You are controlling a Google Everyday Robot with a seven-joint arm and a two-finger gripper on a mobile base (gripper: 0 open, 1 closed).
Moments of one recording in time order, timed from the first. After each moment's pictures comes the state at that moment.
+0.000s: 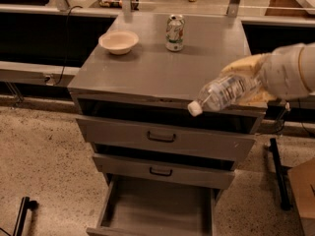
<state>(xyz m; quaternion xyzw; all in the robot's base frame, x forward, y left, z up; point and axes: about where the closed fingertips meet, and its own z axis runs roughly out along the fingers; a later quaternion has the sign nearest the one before) 0.513 -0.185 0.922 -0.84 0.32 -0.18 0.39</state>
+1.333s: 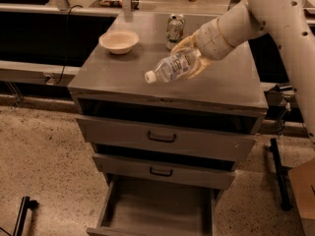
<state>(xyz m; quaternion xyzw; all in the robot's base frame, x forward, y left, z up) 0.654 -0.088 0.893 -0.85 0.36 -0.03 0.38</state>
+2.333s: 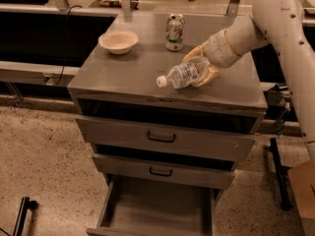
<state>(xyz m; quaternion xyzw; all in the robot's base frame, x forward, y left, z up) 0.674 -0.121 0.852 -0.83 0.42 0.01 0.36</state>
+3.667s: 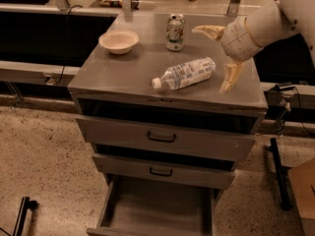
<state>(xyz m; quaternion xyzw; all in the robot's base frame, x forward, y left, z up) 0.646 -0.150 0.898 -0.82 0.43 -0.03 0.37</state>
